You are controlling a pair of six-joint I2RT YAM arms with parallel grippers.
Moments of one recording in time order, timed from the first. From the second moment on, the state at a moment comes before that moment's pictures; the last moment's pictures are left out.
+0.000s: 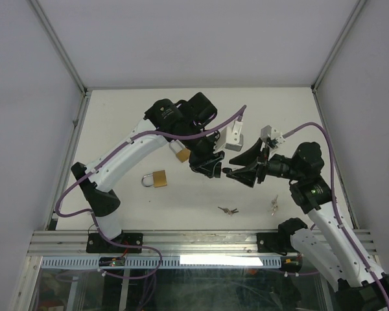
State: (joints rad) left arm -0.94 1.78 2.09 -1.40 0.61 0.55; right arm 0.37 0.67 0.68 -0.04 -0.98 0.23
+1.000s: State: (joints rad) left arm -0.97 1.78 2.13 -1.39 0.57 0.52; right arm 0.47 0.65 0.68 -0.03 -0.92 0.19
